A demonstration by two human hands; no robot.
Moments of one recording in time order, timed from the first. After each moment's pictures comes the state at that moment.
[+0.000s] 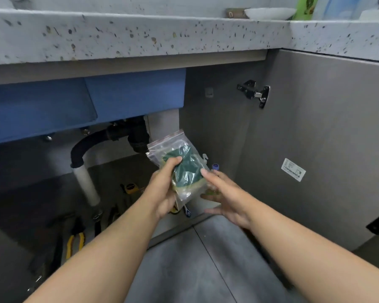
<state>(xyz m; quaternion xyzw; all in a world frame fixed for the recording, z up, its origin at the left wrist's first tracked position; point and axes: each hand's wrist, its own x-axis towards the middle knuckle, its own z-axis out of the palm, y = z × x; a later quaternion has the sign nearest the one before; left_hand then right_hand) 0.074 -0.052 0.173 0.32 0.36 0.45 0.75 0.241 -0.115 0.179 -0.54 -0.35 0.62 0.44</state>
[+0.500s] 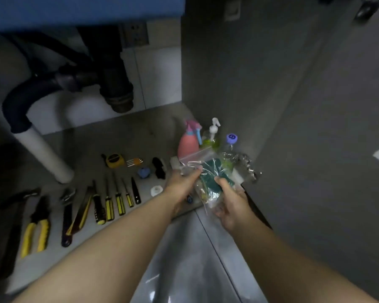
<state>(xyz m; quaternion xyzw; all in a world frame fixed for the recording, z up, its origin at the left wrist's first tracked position) 0.135 0.062 -0.031 0.46 0.61 0.30 0.58 0.256 0.001 -0.025 -0.59 -0.03 0.57 0.57</state>
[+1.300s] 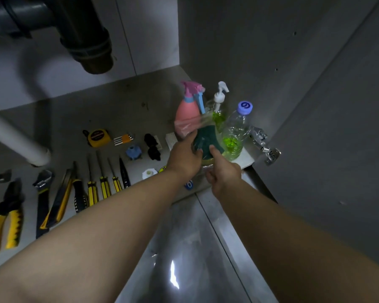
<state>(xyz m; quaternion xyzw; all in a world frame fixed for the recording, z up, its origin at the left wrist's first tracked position) 0.153 0.118 -0.090 0.67 0.58 0.24 0.40 0.256 0.083 -0.113 -0.69 -0.01 0.52 0.51</state>
